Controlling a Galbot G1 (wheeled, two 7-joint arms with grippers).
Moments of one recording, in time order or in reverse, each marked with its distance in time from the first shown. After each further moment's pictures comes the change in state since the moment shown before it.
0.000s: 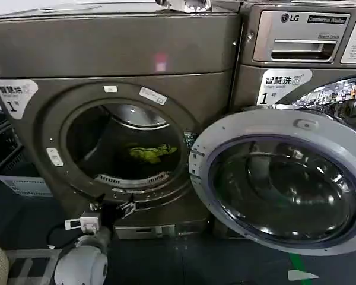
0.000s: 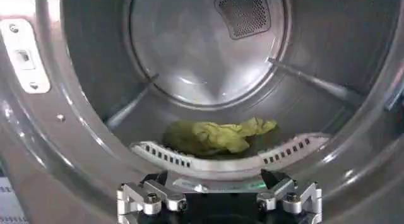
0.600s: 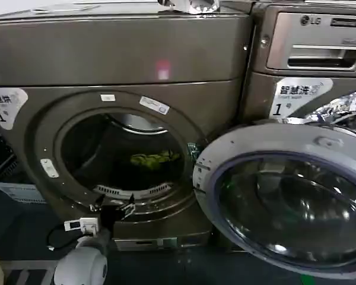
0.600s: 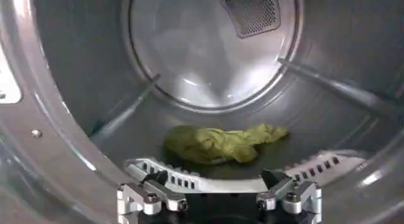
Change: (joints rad) left arm 0.002 0.003 -0.002 -0.009 0.002 0.000 0.002; right arm 0.007 0.002 -0.012 -0.002 -0.003 0.005 -0.001
